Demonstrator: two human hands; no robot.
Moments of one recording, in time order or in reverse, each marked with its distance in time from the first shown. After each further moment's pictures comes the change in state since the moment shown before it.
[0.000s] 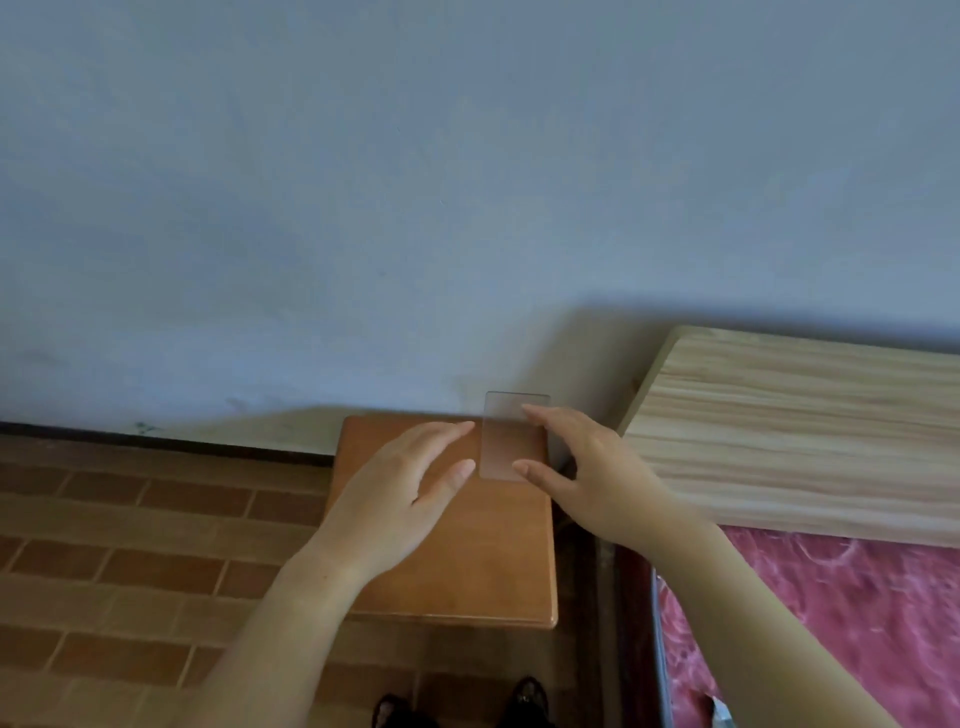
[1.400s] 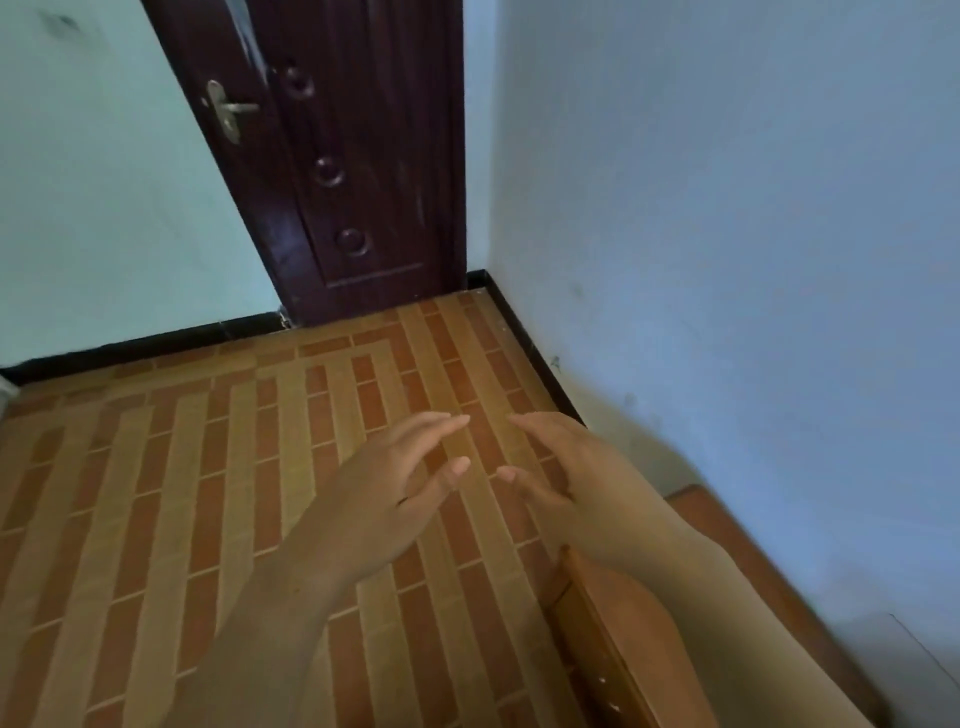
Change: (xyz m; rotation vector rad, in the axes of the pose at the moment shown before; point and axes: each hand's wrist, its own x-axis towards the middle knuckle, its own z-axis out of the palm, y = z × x) left_hand -0.397 0.000 -0.054 0.062 0.800 -0.800; right_hand -0.112 -0.320 0.116 -0.066 -0.655 -0.951
